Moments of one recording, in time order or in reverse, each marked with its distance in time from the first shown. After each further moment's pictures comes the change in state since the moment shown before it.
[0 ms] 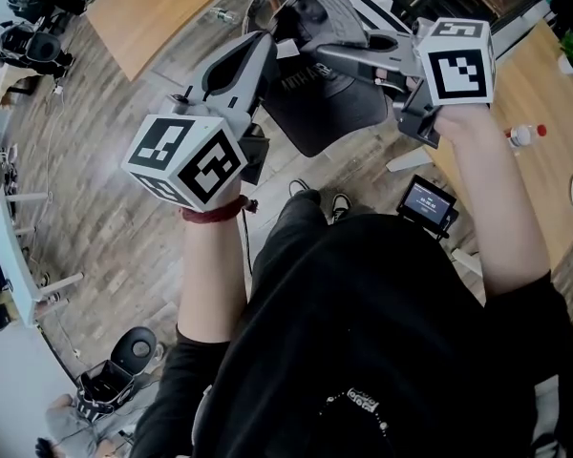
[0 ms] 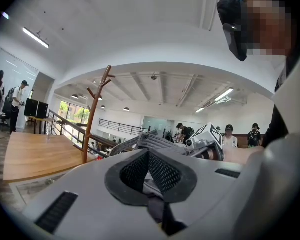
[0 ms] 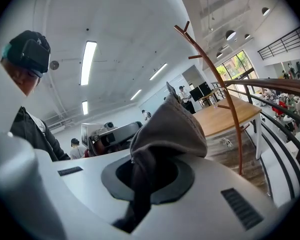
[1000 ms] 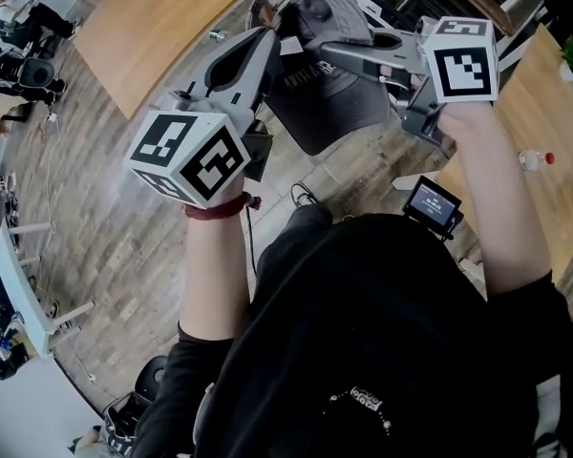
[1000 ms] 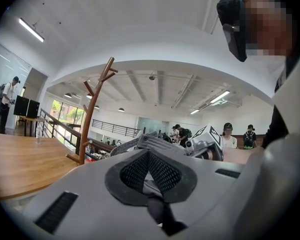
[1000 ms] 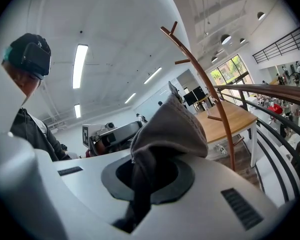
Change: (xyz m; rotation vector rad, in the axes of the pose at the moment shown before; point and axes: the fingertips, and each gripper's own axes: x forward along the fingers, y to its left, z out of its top) left arm 0.100 0.109 0.056 0.017 -0.023 -0.065; right arm 0.038 -0.105 0.108 -0.007 -0.036 -0.041
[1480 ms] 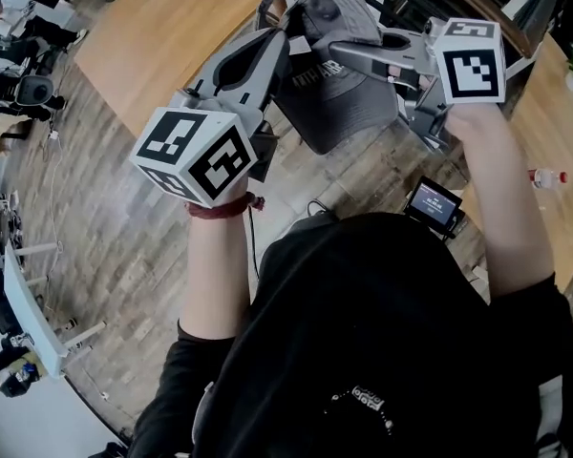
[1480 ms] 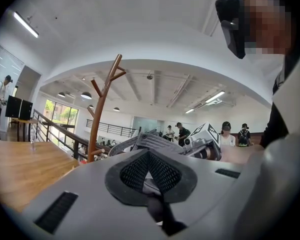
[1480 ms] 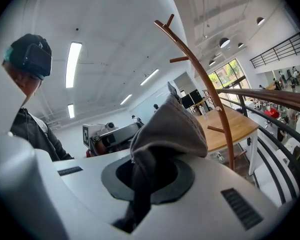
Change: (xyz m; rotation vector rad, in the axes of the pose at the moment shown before) left arm 0.010 0.008 -0.013 0.036 0.017 -0.089; right arm 0.003 -0.014 -0.005 -0.013 -0.043 -0.060
